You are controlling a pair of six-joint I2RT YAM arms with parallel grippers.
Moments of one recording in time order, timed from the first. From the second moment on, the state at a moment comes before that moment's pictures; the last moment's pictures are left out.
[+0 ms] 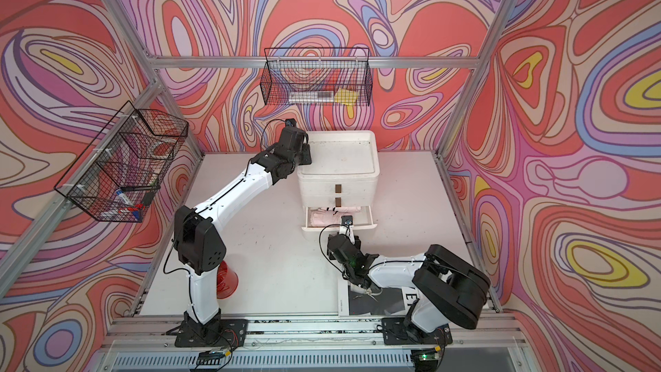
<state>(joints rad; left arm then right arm) -0.55 2.00 1.92 -0.52 -0.35 -0.42 0.90 1.52 0.49 0.38 0.53 0.58</state>
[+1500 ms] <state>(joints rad) -0.55 1.84 1.75 -0.59 -0.40 -0.37 0.87 0.79 0.62 0.01 0.59 0.30</state>
